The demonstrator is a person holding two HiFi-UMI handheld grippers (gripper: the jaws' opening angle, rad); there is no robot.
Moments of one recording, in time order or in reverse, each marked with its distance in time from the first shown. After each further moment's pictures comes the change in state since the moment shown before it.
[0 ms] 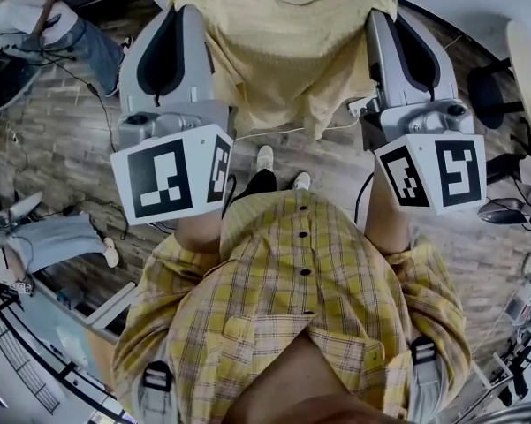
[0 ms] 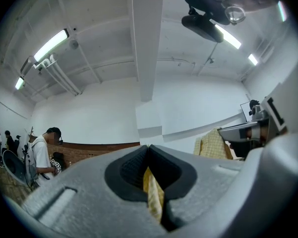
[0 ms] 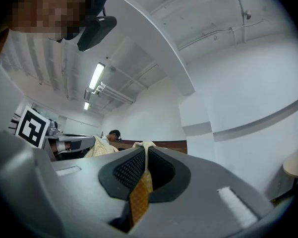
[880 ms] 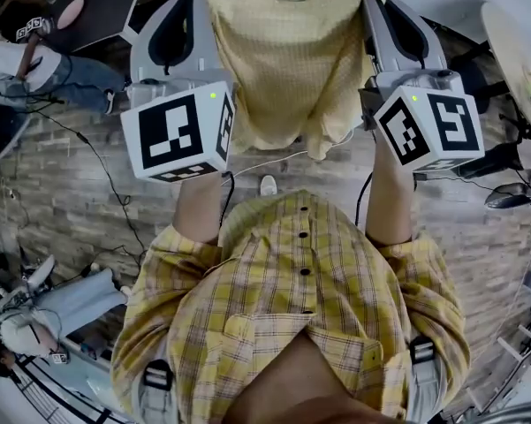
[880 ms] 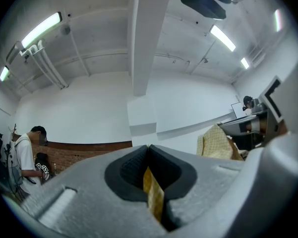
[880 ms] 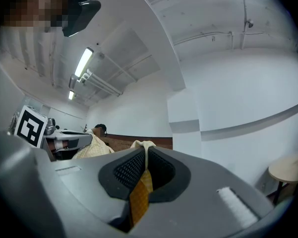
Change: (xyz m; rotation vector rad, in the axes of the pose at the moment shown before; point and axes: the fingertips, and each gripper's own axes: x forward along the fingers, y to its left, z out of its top) left arm 0.137 0.042 -0.035 0.021 -0.001 -0.144; right arm 0.105 -0.057 -0.018 -0.045 0.027 -0.175
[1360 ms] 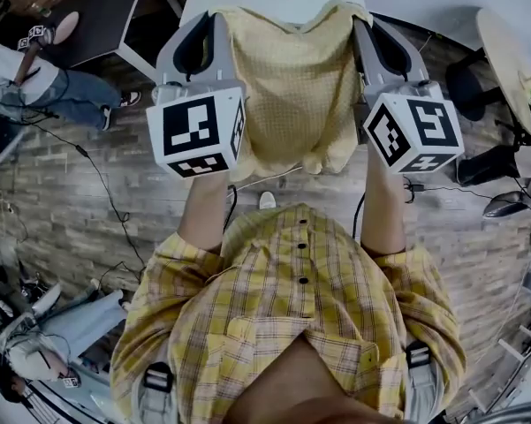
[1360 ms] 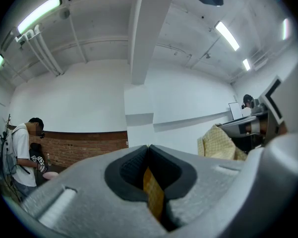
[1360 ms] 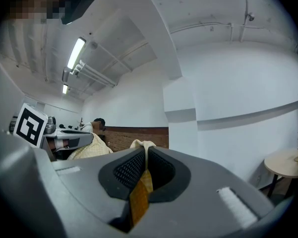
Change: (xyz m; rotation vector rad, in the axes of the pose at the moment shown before) left arm 0.073 -0.006 -0.059 -0.043 0.100 -0.062; right arm 0.051 -0.039 -0.057 0.031 0.117 -0.047
